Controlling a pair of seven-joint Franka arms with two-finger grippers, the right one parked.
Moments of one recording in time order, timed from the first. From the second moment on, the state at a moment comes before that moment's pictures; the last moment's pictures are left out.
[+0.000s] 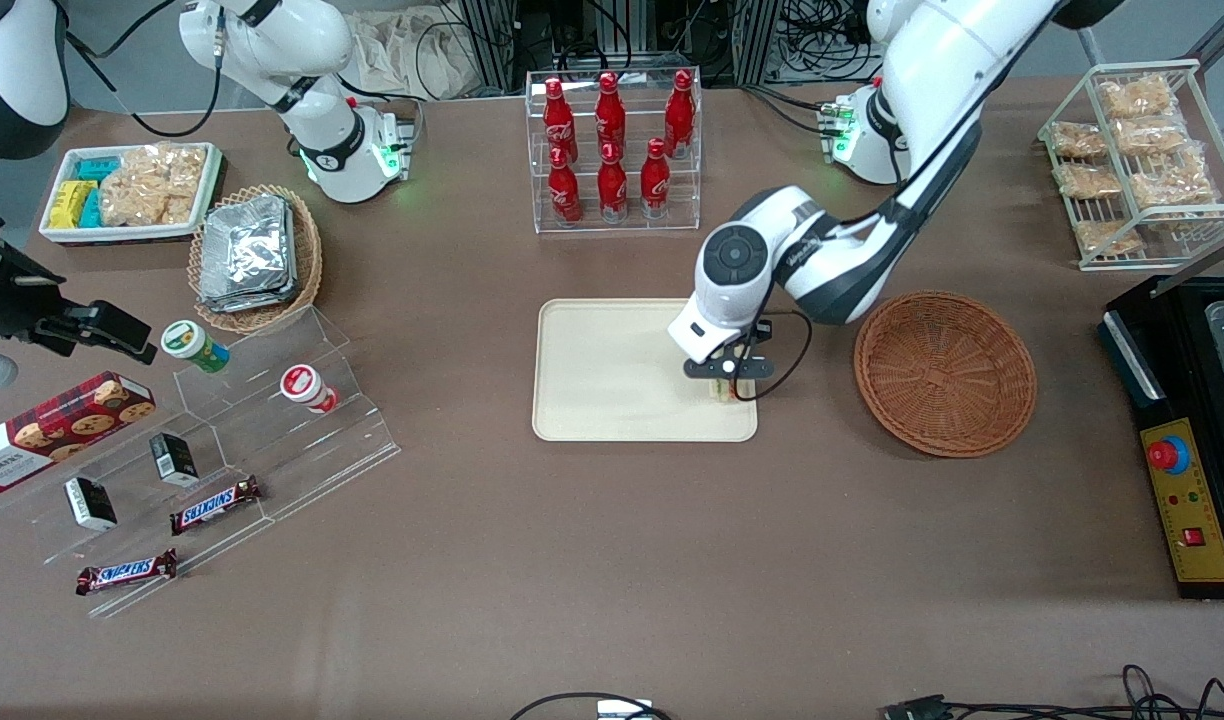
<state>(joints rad) -0.04 0.50 -0.66 -1.99 0.37 2.20 -0.84</state>
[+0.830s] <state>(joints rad) -0.04 0.56 -0.64 -1.98 0.39 2.27 -0.90</state>
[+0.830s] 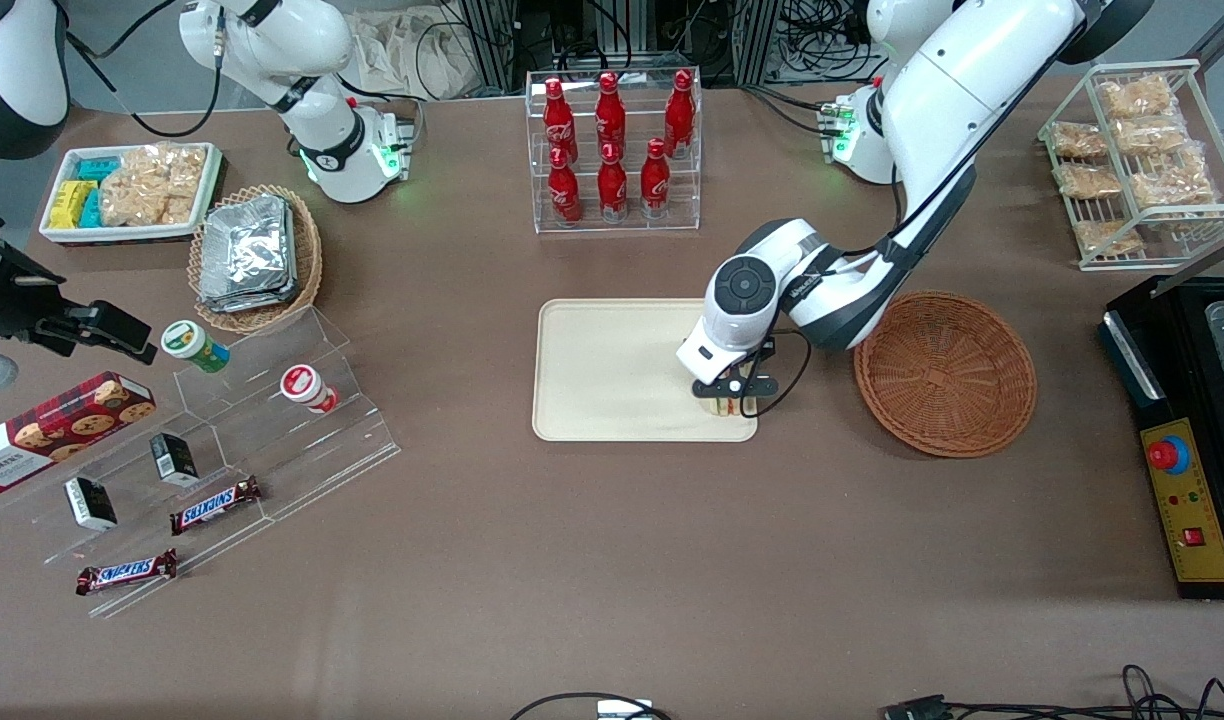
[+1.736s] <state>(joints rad) -0.03 0.42 -0.65 -1.85 0.28 2.06 -0.91</state>
